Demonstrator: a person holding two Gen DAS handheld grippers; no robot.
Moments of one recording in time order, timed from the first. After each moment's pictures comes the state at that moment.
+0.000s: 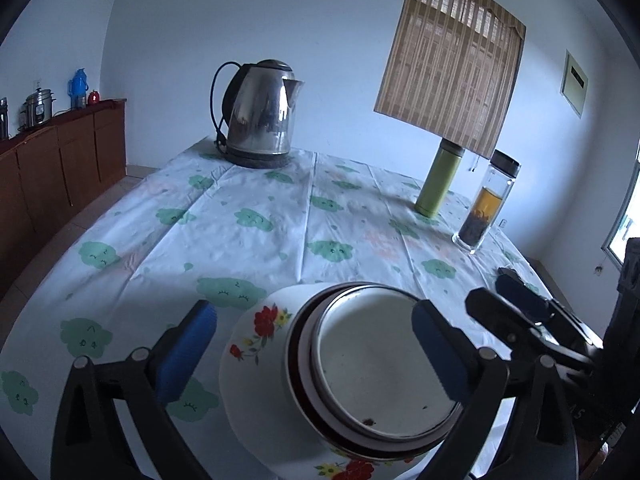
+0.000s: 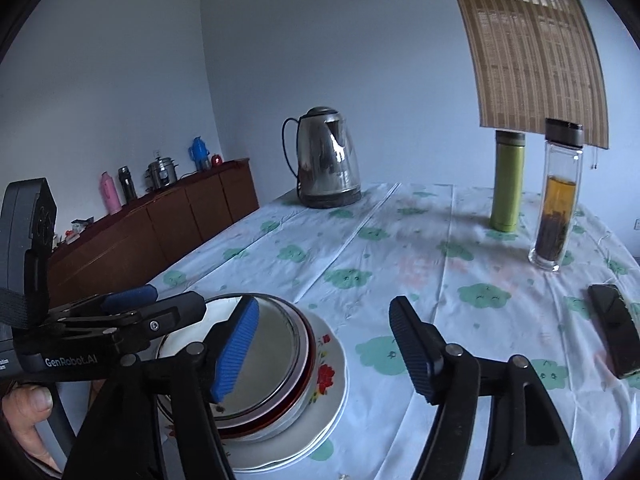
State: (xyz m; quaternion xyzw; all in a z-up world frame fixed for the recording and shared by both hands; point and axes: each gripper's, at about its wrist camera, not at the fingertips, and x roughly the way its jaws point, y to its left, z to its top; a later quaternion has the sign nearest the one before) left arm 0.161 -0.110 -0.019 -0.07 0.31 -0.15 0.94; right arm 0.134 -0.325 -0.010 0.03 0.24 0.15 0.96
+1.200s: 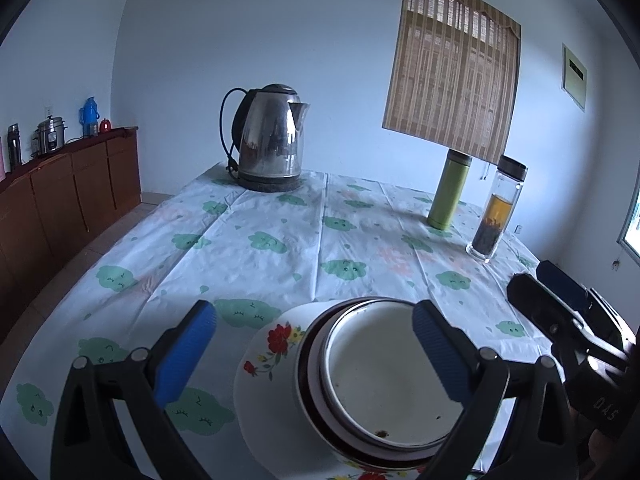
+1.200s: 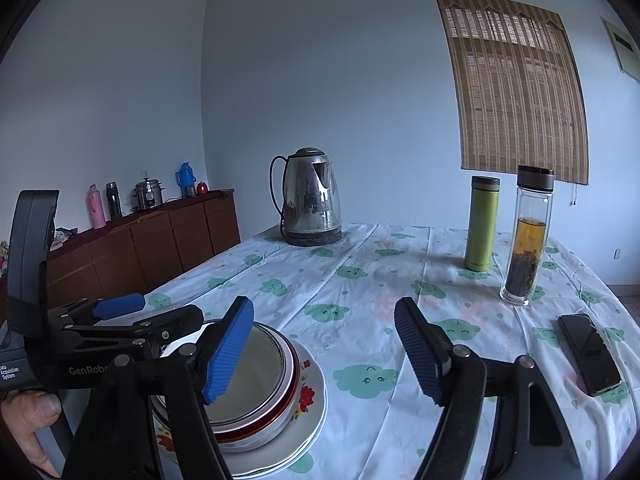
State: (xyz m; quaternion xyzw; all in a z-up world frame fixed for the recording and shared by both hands) left arm 0.152 -0.116 -0.014 -0.05 0.27 -0.12 0.95; right arm 0.113 -0.327 0.001 0.01 0.17 0.11 0.98
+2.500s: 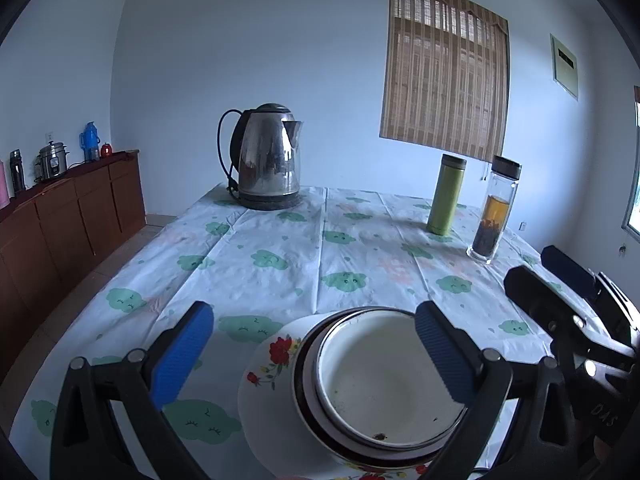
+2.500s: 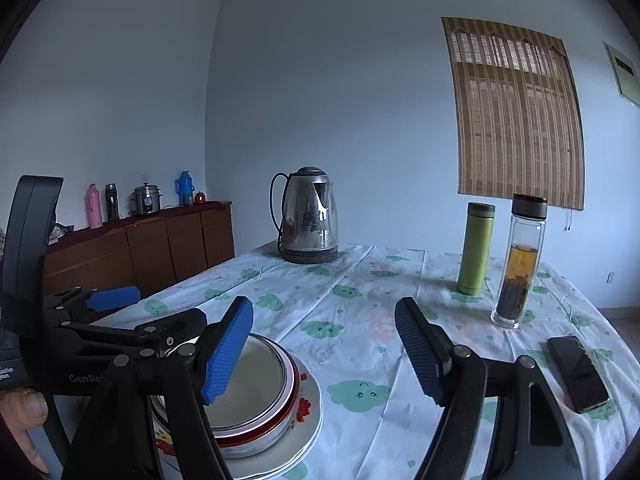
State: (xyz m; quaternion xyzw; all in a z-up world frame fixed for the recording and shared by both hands) left arm 0.143 -0.121 -0.006 -0.02 0.24 -0.12 0.96; right arm 0.100 -0.319 0.007 -0.02 0.13 0.10 0.99
